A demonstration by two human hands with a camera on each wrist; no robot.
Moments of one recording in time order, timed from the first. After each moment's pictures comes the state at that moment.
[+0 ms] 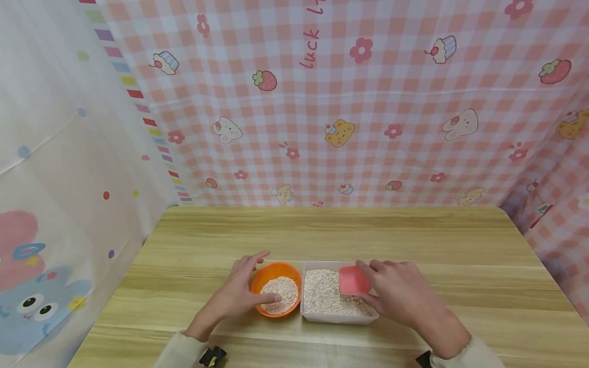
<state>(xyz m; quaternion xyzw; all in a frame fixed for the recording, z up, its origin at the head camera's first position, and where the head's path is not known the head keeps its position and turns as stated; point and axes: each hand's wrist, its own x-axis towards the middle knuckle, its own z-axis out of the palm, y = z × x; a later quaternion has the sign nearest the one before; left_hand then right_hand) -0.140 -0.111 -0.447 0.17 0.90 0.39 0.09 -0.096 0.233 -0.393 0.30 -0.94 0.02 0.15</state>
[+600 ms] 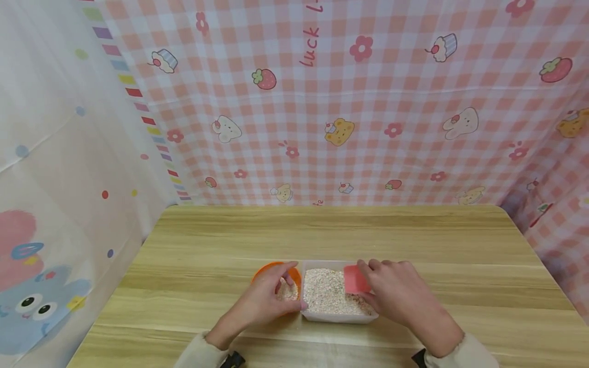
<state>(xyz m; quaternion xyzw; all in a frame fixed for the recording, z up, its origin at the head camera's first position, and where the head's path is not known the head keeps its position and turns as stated) -0.124 -0.059 -0.433 0.23 0.90 0.36 0.10 -0.097 0.226 -0.395 0.28 -0.95 -0.02 0.14</state>
